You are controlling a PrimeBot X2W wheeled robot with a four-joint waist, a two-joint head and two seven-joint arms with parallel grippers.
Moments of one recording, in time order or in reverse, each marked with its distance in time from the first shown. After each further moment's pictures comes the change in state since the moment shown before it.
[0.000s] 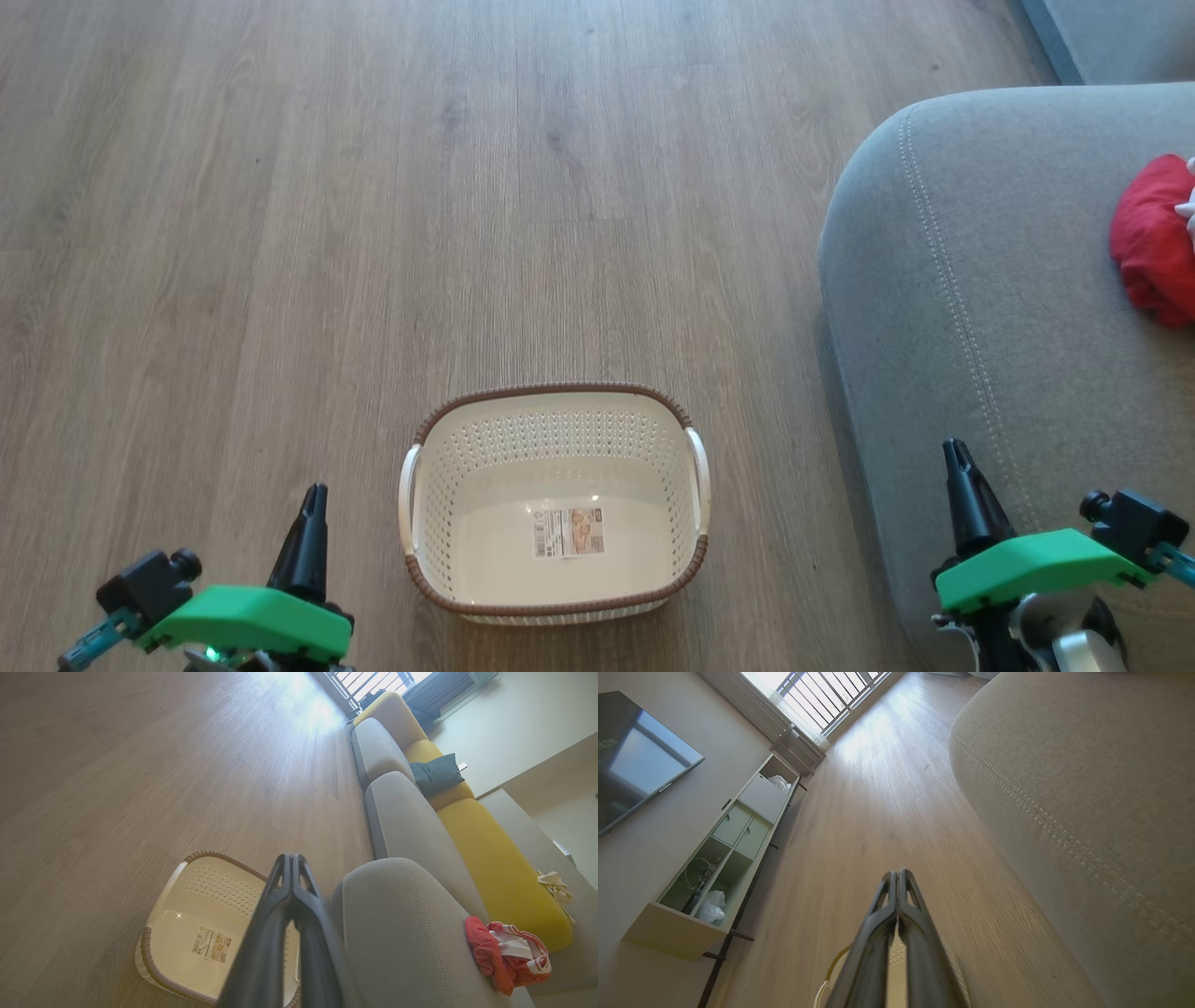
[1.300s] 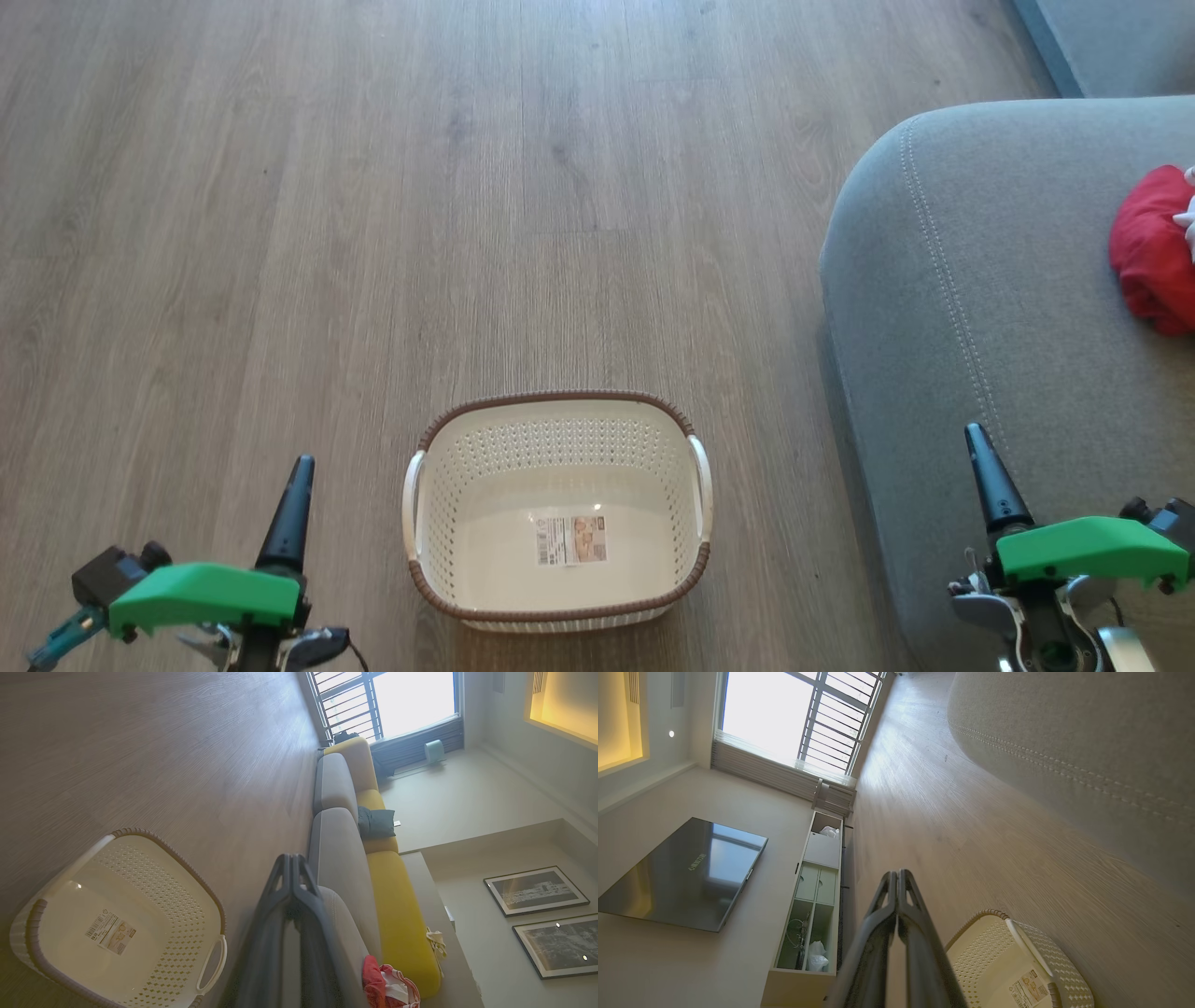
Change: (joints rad) left arm -0.045 0.000 0.038 0.002 -0.412 -0.016 0.114; right arm -0.020 0.000 -0.046 -0.023 0.474 0.000 0.110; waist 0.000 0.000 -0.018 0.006
